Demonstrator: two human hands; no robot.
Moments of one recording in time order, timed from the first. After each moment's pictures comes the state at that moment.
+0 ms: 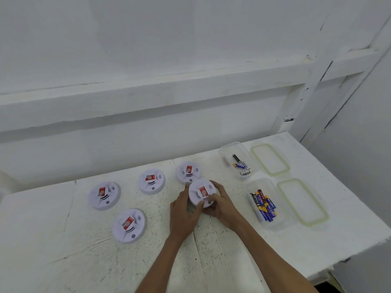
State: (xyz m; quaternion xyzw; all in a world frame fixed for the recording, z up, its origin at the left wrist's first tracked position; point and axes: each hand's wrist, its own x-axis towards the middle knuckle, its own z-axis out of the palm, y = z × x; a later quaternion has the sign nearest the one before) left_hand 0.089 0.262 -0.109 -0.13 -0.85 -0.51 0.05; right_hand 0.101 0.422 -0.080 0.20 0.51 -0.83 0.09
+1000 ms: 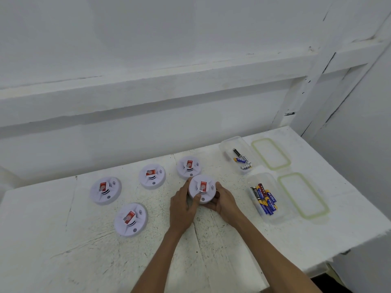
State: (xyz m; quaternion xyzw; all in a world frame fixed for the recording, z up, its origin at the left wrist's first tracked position) left_hand 0.089 0.255 -0.102 -0.14 -0.83 -0.54 0.04; right_hand 0.107 0.417 -0.086 0.23 0.53 -0.82 0.07
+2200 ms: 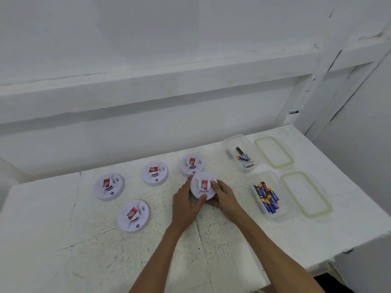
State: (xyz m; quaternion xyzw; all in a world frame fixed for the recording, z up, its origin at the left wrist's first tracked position) left_hand 0.085 0.255 -0.114 -0.12 -0.83 -0.54 0.03; right_hand 0.107 0.414 -0.081 0.17 0.59 -0.78 0.04
